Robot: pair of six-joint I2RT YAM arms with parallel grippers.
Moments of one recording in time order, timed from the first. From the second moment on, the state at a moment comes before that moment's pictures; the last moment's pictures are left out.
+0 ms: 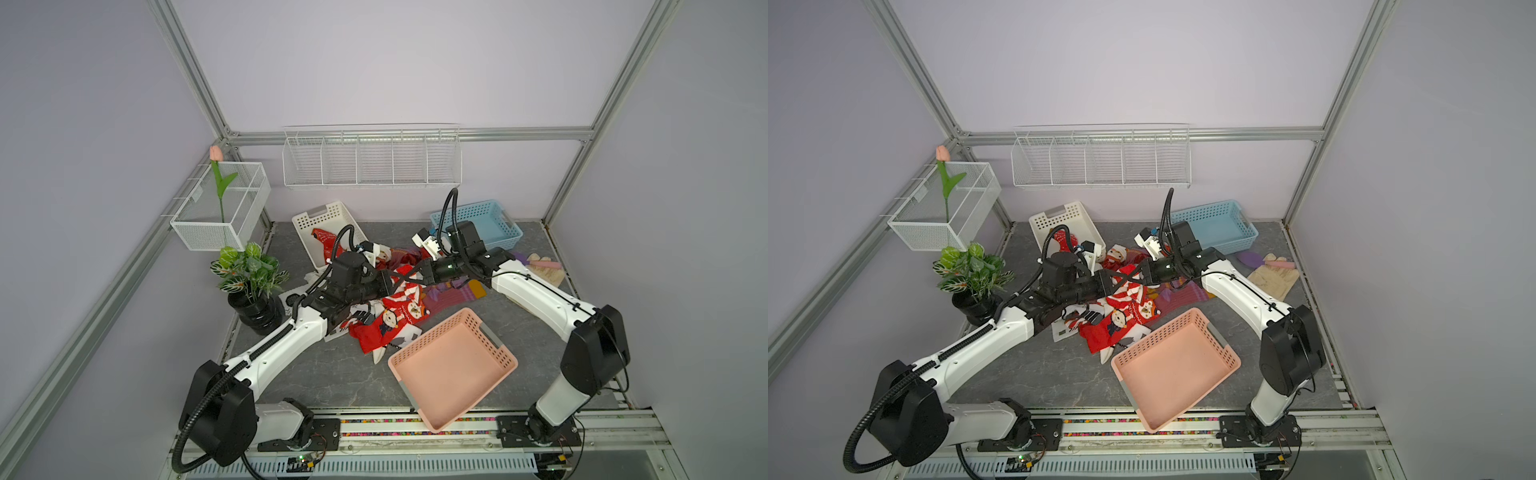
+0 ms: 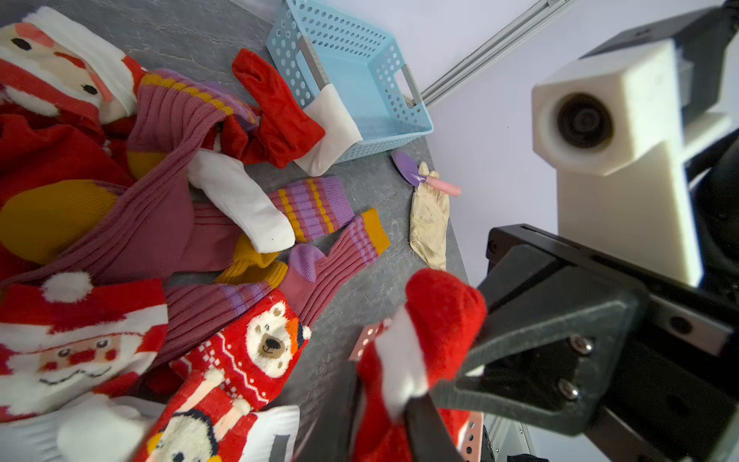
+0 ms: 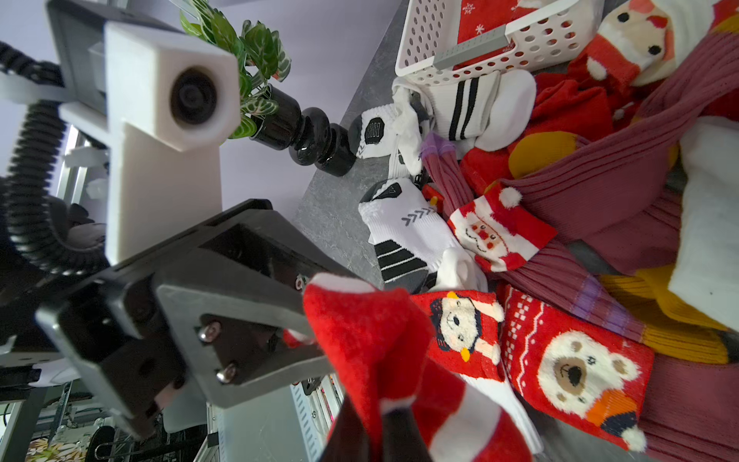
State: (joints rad) left arm -0.58 1.31 0.92 -0.05 0.38 -0.75; right arm 0.57 1.69 1.43 -0.50 -0.75 0.39
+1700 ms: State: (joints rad) left arm -0.13 2.14 1.79 -0.43 0.04 -0.54; right arm 0.51 1.81 1.56 -0.72 -0.53 0.22
